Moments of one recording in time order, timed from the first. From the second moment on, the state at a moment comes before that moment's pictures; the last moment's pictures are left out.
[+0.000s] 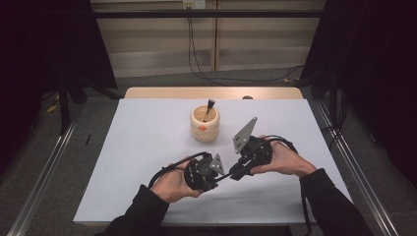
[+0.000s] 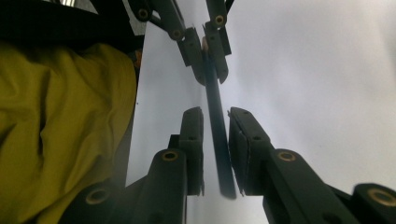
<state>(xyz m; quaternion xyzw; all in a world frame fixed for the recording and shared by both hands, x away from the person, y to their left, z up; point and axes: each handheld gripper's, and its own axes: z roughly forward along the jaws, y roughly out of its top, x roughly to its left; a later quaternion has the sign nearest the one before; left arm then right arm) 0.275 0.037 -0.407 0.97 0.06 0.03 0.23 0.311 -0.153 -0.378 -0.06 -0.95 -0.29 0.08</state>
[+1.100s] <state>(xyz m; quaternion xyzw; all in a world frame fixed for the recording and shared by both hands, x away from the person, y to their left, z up) 0.282 0.047 -0.409 0.95 0.07 0.02 0.30 0.313 -0.158 -0.379 -0.06 -0.94 -0.31 0.09</state>
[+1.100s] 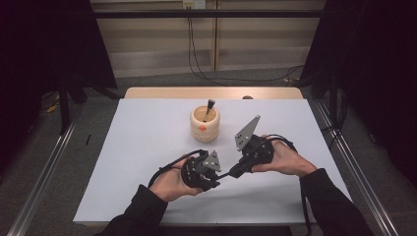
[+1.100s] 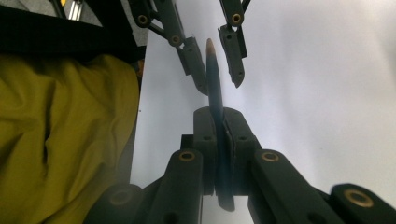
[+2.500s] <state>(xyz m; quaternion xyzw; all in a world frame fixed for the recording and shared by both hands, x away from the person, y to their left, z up) 0.293 0.113 -0.397 0.84 0.20 0.07 0.50 0.310 -0.194 -0.369 -0.12 -0.91 -0.40 0.03</state>
